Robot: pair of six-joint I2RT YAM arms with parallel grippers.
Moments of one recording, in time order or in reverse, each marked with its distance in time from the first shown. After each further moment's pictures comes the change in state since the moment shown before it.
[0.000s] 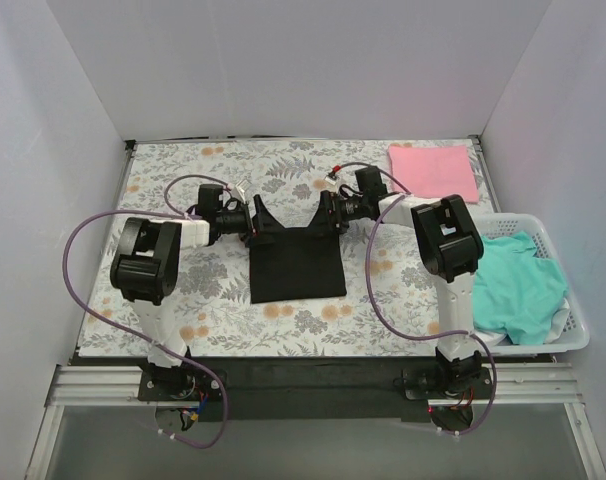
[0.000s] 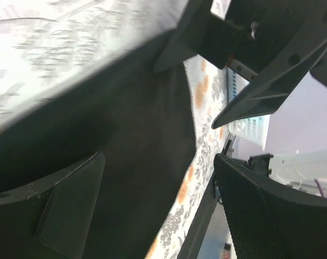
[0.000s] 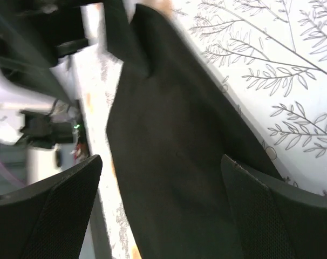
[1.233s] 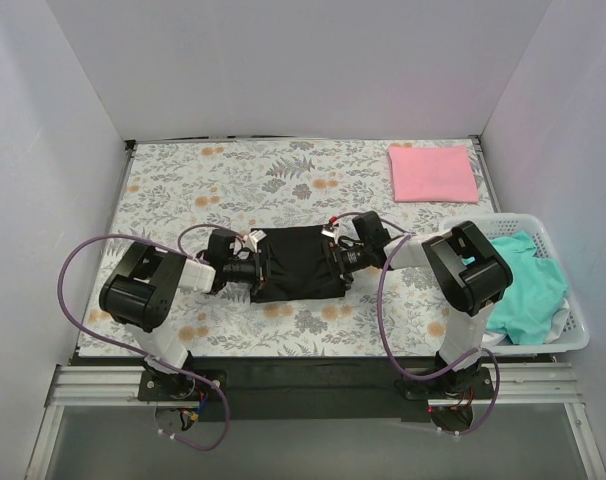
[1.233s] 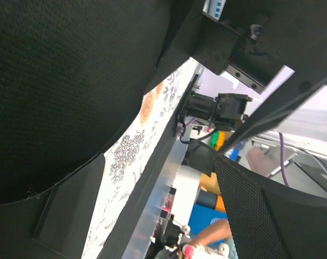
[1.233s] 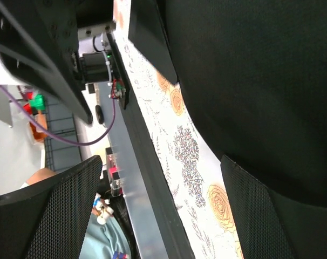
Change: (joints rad) left arm -0.161 -0.184 -0.461 0.216 0.054 -0.285; right arm 0.152 -0.312 -0.543 0.085 -0.013 0.182
